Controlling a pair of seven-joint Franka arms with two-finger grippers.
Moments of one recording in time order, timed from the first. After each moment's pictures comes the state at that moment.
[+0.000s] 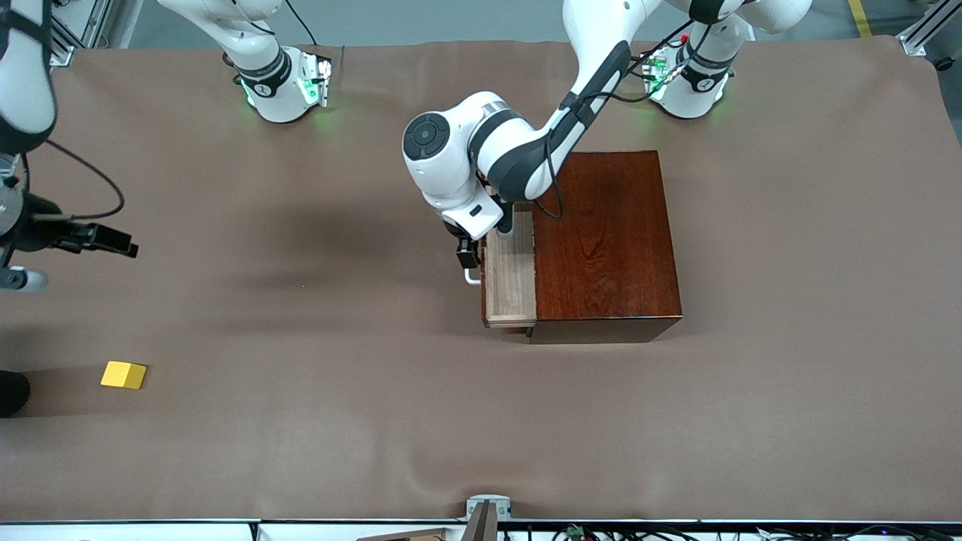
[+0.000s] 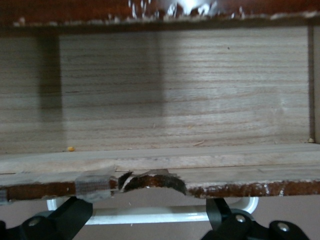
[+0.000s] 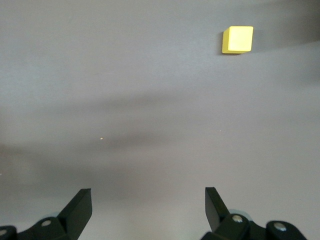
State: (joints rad) left arm -0.91 0.74 0.02 -1.24 0.11 1.86 -2.47; right arm -0.12 0.09 0.03 -1.69 0.02 1.69 -0.01
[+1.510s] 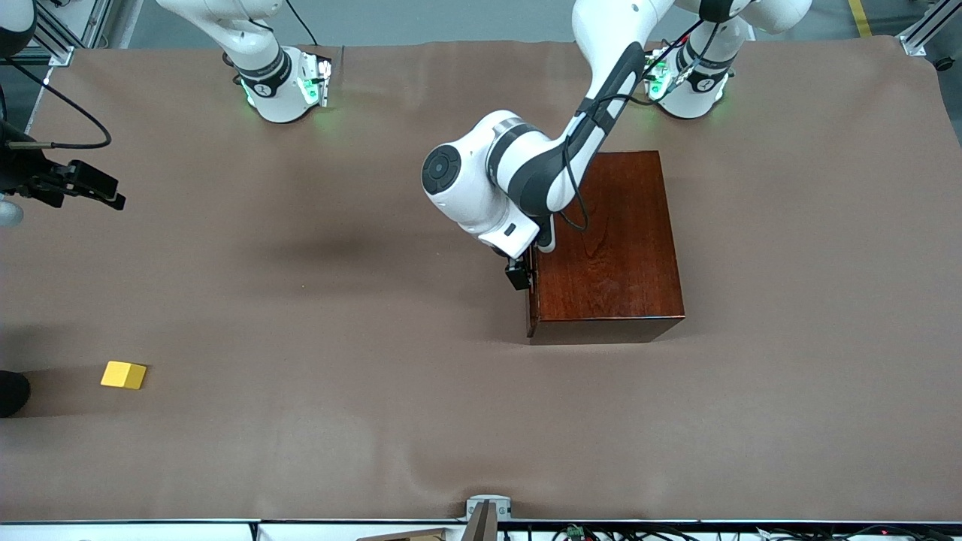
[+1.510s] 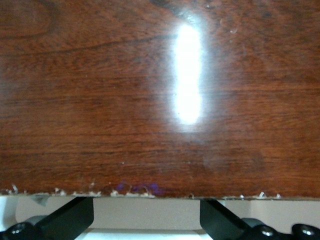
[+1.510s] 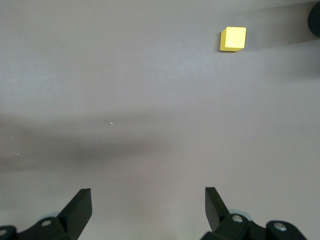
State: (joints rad) left arm -0.91 0.74 0.11 -1.26 0.22 1.70 -2.47; right arm -0.10 -0.05 0.03 -1.69 0.02 1.59 -0.01
